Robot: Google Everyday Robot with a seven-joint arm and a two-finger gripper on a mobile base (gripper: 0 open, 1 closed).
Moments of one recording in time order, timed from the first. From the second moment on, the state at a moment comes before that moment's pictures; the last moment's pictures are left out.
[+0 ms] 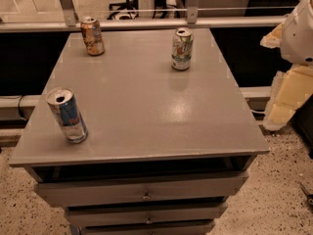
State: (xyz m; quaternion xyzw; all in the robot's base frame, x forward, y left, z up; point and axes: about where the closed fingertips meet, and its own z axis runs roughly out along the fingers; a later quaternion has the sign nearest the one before) arm 0.438 -0.215 0.982 -0.60 0.78 -0.04 0.17
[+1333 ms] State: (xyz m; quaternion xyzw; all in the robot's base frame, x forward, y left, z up) arm 0.545 -0.230 0.971 -0.56 0.77 -0.01 0.29
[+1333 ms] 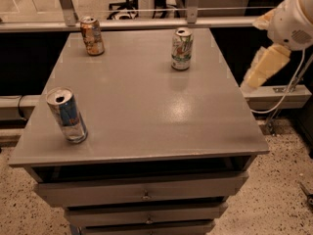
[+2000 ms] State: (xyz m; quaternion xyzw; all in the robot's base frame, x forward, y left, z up) arm 0.700 -0.206 0.944 -0.51 0.73 0.10 0.44
